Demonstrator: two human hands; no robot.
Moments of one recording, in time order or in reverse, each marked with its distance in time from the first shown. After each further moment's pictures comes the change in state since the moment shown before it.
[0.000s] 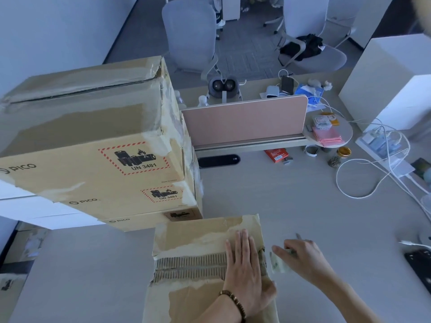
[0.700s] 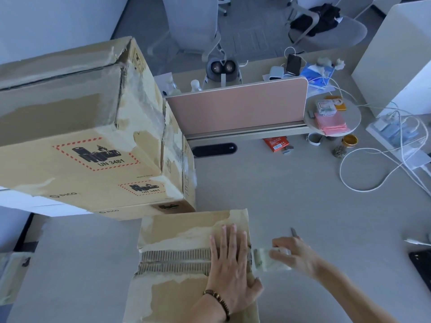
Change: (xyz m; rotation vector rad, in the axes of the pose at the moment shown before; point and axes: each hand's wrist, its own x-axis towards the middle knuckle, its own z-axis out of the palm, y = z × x) left_hand 0.006 0.014 -0.001 -0.032 0.006 -0.100; right_hand 0.025 0.046 -0.003 0.179 -0.380 -0.109
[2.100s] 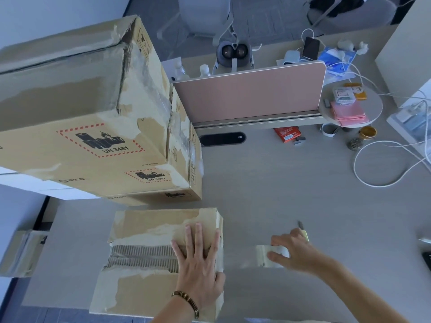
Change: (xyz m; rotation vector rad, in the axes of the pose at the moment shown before) left_hand -0.042 -0.064 0.008 0.024 -0.054 -0.203; right_hand 0.008 0.010 0.023 -0.325 -0.119 0.054
